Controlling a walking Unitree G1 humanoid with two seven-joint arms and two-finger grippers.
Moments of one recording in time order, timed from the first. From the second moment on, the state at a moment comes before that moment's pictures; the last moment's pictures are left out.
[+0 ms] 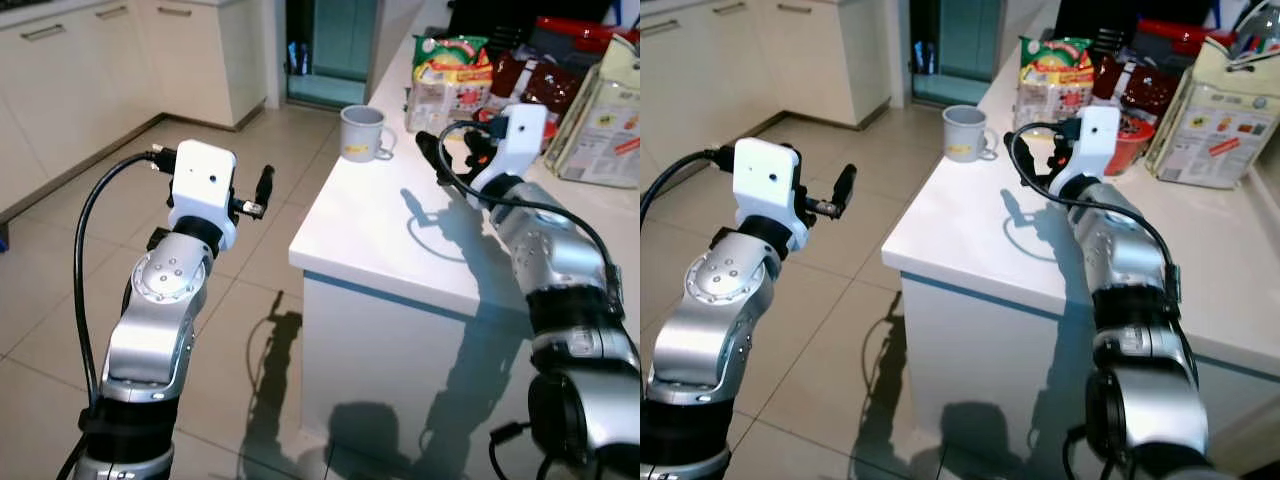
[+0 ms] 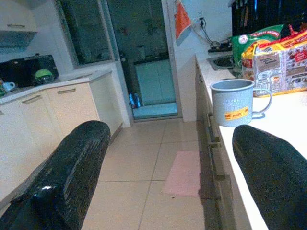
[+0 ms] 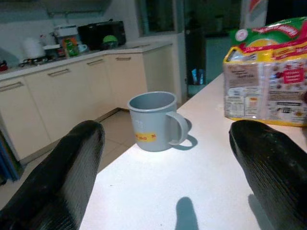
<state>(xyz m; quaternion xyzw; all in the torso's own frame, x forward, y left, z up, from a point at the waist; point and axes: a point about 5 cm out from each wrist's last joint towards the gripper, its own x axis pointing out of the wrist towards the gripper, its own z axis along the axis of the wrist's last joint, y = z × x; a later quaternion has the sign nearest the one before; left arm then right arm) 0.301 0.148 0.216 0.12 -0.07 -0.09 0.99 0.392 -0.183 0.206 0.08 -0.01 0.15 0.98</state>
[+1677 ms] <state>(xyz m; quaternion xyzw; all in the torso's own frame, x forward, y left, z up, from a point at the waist) 0.248 0.164 0.224 0.15 -0.04 -0.03 0.99 0.392 -0.208 0.233 0.08 -0.13 0.07 0.99</state>
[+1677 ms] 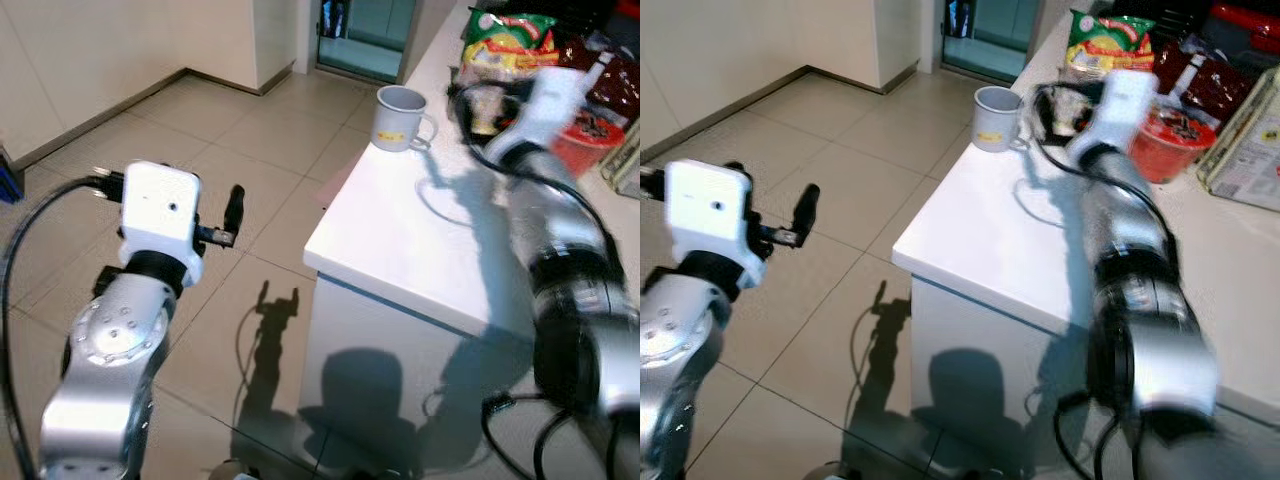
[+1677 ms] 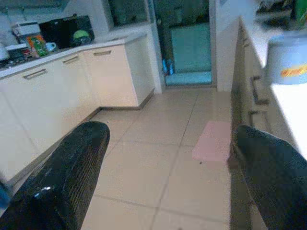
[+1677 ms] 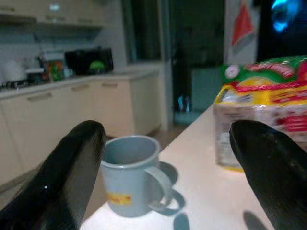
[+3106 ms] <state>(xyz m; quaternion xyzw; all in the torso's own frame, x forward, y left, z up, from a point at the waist) 0.296 0.165 0.211 0.17 -0.06 -0.02 0.98 0.267 -0.138 0.194 0.16 -0.02 0.06 0.98</state>
